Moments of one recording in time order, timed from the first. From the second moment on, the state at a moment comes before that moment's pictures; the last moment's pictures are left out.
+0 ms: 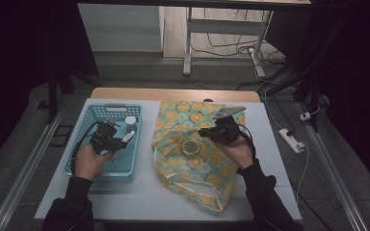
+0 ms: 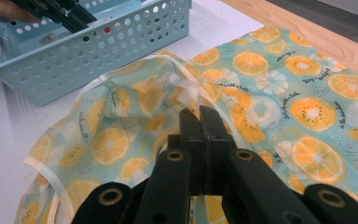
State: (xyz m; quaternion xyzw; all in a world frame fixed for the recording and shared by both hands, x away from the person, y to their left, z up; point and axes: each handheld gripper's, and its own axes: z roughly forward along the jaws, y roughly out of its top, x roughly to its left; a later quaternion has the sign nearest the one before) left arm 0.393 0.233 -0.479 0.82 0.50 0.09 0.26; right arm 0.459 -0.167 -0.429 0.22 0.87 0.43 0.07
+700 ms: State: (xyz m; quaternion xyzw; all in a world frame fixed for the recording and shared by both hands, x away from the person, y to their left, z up) left arm 0.379 0.226 -0.444 0.81 0.47 0.10 0.34; right arm 0.457 -0.168 -0.424 0.22 0.86 0.45 0.09
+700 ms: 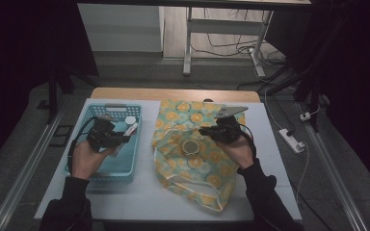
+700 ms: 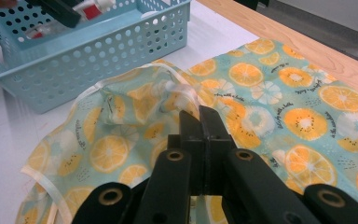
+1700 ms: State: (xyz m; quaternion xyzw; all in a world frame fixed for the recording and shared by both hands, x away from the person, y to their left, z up) left arm 0.370 0.132 -0.428 0.86 0.36 0.04 0.36; right arm 0.456 -0.170 -0.420 0.22 0.86 0.45 0.09
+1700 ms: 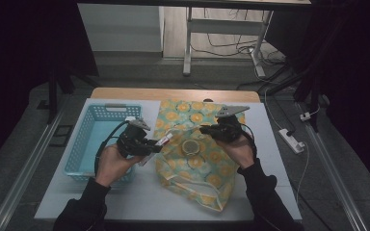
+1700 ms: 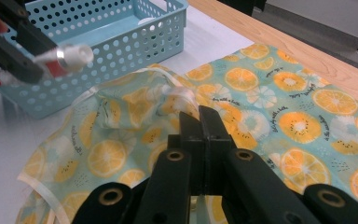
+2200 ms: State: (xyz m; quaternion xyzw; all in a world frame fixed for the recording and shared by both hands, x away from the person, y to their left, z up) left arm 0.385 0.087 -0.444 0.88 0.34 0.02 0.34; right arm 0.455 -0.168 -0.418 0.22 0.86 0.46 0.09
